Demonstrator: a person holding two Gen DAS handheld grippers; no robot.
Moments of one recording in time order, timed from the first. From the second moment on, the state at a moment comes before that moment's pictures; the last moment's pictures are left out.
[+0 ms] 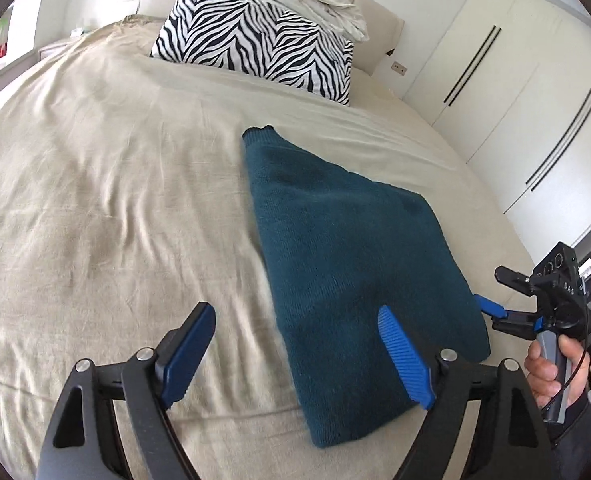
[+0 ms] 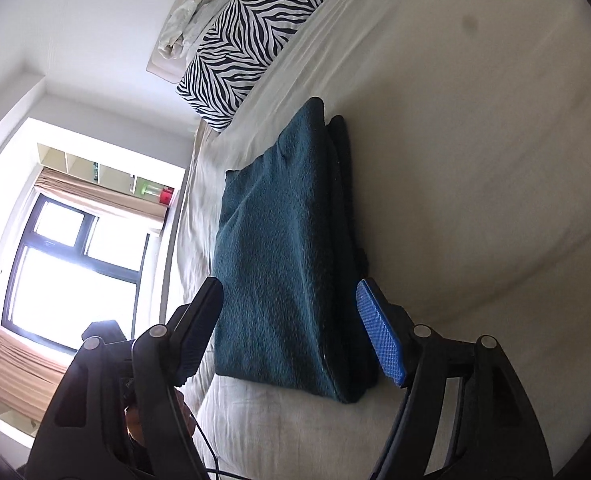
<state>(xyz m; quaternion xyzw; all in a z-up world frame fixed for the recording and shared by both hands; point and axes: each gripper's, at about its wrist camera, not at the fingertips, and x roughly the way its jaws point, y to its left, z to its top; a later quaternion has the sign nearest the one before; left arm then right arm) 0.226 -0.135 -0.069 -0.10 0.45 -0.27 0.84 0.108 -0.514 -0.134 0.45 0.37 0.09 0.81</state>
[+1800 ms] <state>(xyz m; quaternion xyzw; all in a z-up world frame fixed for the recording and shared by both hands) 0.090 0.068 -0.110 -0.16 0.49 -0.27 0.81 0.062 -0.237 -0.175 0.39 0.47 0.20 0.77</state>
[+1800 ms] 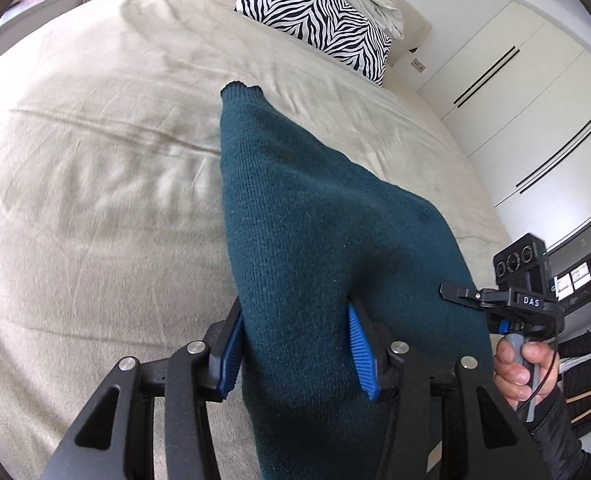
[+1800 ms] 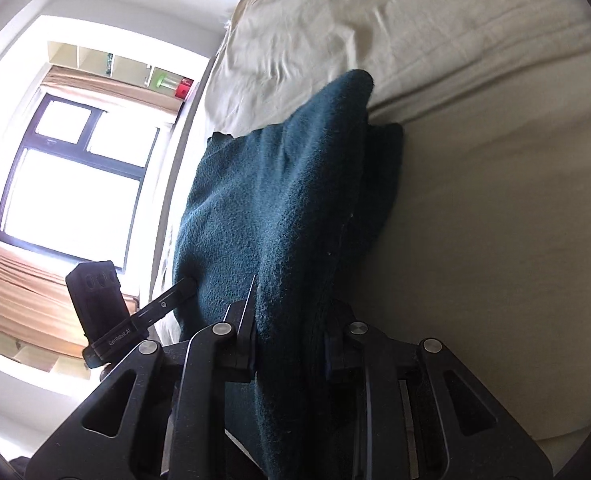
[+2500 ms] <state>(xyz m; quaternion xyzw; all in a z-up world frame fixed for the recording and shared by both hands) 0.010 0.072 -0.042 -0.03 0.34 -0.17 0.93 -0.003 -0.258 -0.139 0.33 0.41 0.12 0.84</state>
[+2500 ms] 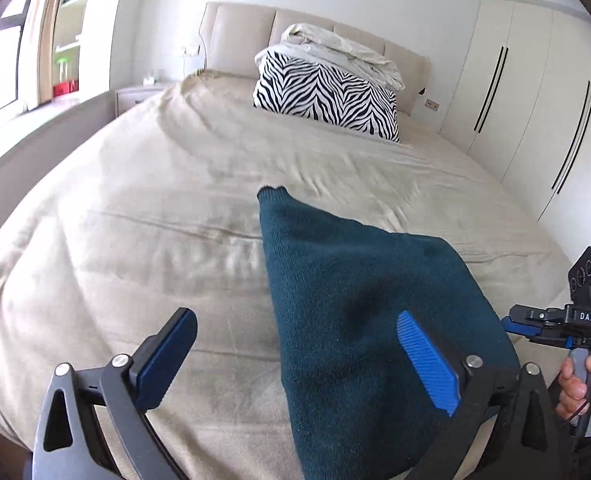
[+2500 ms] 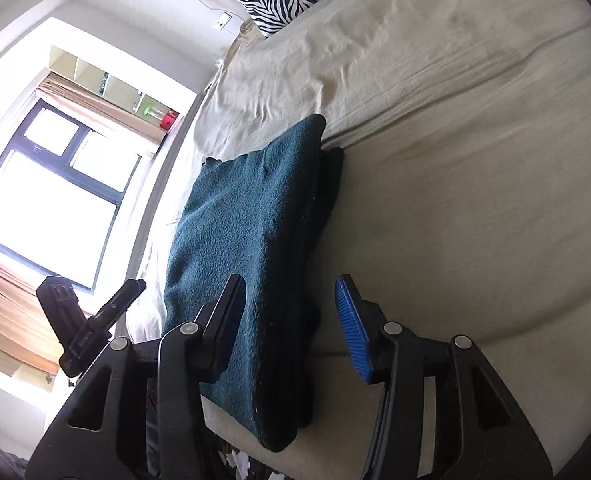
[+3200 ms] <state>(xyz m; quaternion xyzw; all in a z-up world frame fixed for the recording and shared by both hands) -0.063 0.043 0.034 0.07 0.25 -0.01 0.96 -0.122 -0.142 0.012 0.04 0.18 -0.06 0.98</state>
